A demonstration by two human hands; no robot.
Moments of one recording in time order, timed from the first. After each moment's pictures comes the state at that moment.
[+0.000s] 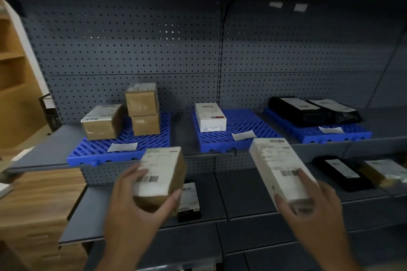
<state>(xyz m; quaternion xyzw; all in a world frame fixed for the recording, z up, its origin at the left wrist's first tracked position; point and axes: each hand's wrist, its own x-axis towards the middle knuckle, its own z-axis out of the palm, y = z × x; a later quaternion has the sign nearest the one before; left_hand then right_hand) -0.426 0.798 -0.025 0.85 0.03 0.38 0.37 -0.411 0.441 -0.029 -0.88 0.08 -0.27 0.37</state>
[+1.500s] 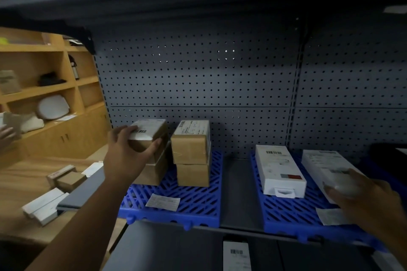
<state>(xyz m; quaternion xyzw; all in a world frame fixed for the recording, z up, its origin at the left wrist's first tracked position) -0.210 0.988 0.086 0.84 0.18 0.46 0.24 -0.079 0.464 0.007 -0.95 0.12 -0.10 0.26</state>
